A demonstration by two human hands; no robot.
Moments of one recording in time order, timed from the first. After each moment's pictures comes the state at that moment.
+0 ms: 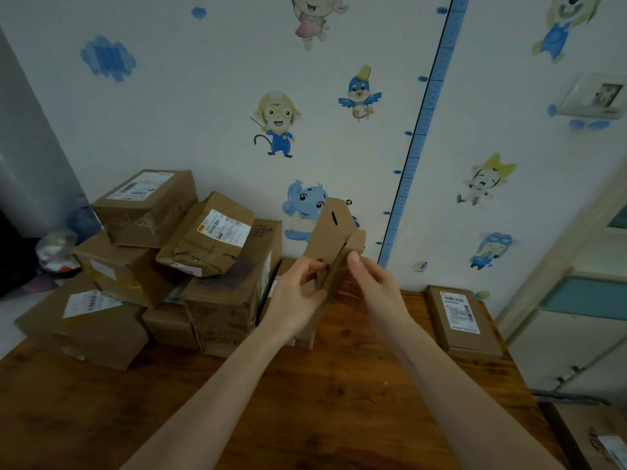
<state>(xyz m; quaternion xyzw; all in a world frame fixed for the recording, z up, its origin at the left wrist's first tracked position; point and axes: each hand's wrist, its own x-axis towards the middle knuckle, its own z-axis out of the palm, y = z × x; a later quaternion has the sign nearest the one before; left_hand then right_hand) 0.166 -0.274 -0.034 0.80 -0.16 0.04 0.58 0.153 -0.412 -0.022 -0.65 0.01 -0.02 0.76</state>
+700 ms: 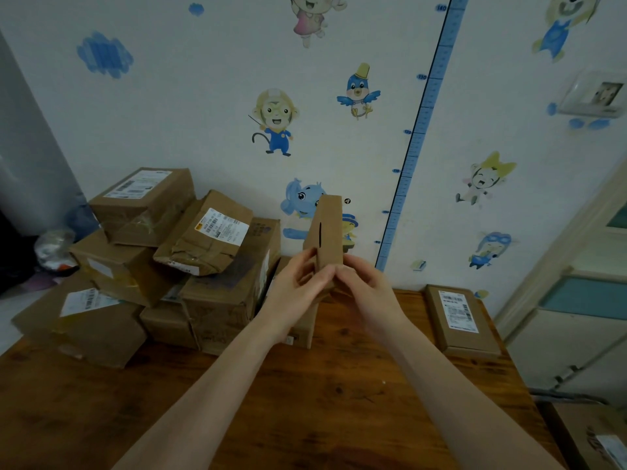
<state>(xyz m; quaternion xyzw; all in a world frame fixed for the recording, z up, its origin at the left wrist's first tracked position) 0.157 -0.278 -0.015 0.70 -0.10 -0.08 0.70 0.150 -0.411 -0.019 -0.66 0.00 0.01 0.75</state>
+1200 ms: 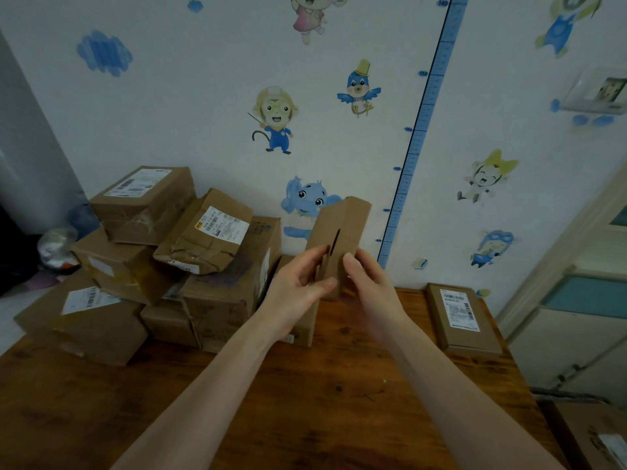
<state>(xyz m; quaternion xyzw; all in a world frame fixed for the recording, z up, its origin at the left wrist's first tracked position) 0.159 -0.278 -0.017 0.70 -0.14 -0.07 0.70 0.155 -0.416 -0.025 -0.61 0.00 0.01 0.79</state>
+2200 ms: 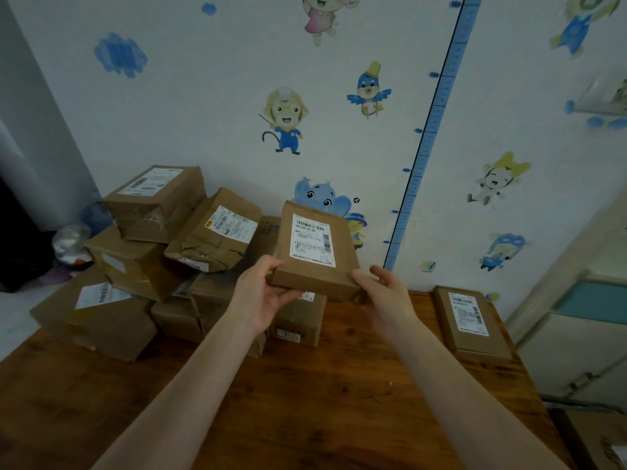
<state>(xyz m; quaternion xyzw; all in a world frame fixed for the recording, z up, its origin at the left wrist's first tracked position) 0.169 -0.240 -0.023 0.46 0.10 -0.11 0.87 0.162 -0.422 -0.035 -0.59 0.17 0.00 0.79</state>
